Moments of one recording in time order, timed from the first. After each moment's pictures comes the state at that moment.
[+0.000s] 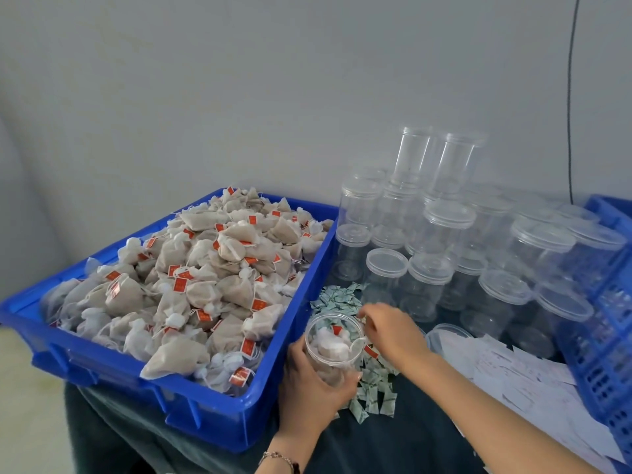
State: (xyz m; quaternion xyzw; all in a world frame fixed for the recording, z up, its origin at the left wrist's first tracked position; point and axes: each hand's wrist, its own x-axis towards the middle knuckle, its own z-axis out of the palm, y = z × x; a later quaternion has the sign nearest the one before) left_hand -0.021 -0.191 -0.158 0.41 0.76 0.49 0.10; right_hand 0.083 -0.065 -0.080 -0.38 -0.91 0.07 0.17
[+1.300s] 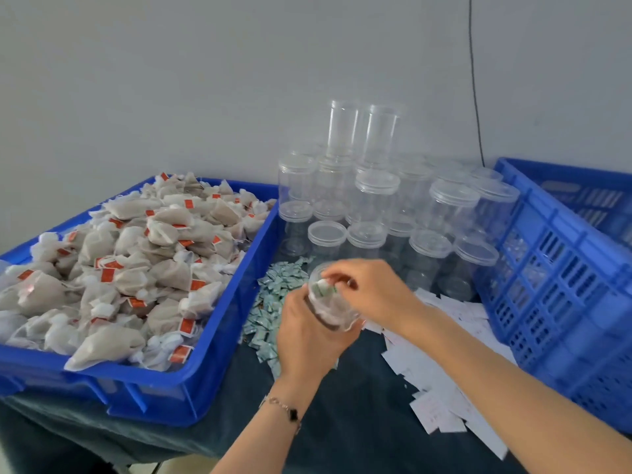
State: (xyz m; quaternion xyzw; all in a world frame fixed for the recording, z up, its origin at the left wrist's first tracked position) left_hand 0.046 -0.167 -0.104 0.46 0.71 0.52 0.08; right_hand 0.149 -0.108 -0.009 -0.32 -0.90 0.16 0.26
